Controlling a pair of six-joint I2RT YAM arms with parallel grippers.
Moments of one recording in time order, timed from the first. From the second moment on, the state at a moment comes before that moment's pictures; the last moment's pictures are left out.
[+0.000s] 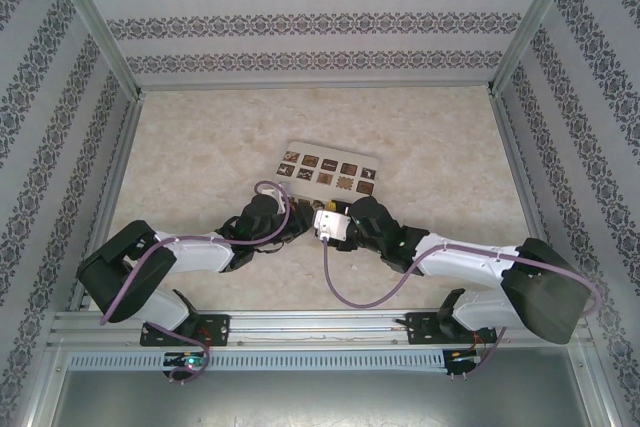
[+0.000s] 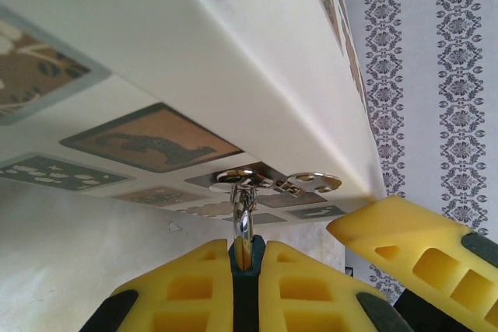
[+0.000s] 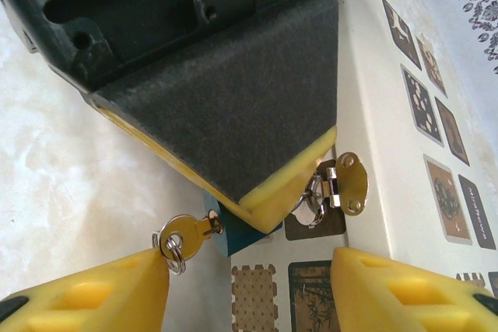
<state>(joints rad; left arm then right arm) -0.73 1.47 0.45 0.60 0.21 -1.21 0.86 1.28 0.51 0.20 0.00 -0.64</state>
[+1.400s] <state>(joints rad) -0.73 1.41 0.47 0.51 0.09 -1.32 0.89 1.20 0.50 0.20 0.07 -0.64</state>
